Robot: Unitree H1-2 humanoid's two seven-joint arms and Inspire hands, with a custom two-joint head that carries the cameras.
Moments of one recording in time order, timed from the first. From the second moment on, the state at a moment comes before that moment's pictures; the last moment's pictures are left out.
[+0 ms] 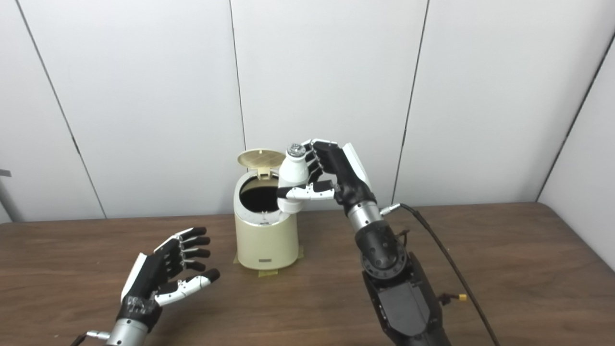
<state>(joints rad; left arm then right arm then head) -0.23 0.12 0.00 0.07 0.04 -0.06 -0.09 -0.68 -0.09 0.08 0.22 -0.27 0.04 -0.03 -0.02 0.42</state>
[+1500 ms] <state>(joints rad) -0.23 0.08 -0.02 0.06 0.06 -0.06 -0.08 -0.86 -0.06 0.17 0.55 -0.35 -0.15 -0.08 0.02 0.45</state>
